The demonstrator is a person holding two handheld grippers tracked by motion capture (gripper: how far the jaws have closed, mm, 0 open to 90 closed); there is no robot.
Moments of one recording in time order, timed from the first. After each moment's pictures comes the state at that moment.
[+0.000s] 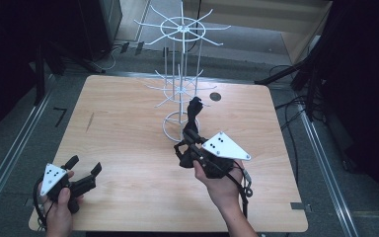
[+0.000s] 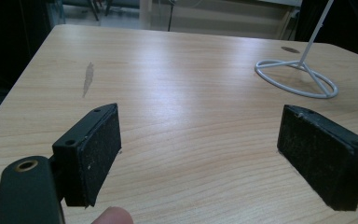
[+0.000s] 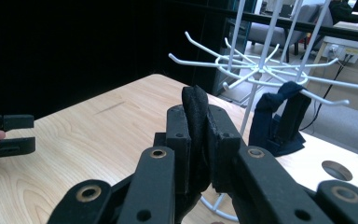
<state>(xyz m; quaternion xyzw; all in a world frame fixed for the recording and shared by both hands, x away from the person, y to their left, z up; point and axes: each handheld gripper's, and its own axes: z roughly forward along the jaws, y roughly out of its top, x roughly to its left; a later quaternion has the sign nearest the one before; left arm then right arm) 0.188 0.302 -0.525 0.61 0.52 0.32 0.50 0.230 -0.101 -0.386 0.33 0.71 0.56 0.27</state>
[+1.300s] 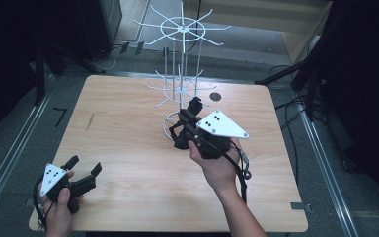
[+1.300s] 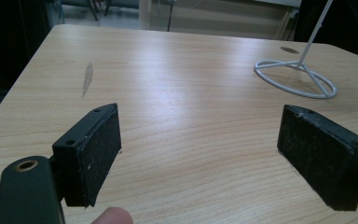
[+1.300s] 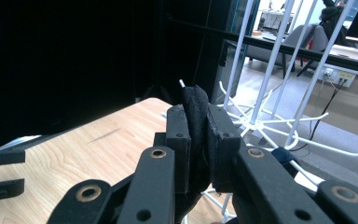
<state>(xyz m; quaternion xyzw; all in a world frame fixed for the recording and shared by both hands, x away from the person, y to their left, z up) 0.188 0.302 -0.525 0.61 0.52 0.32 0.50 0.253 -0.089 -0.344 0.31 0.70 0.57 0.29</state>
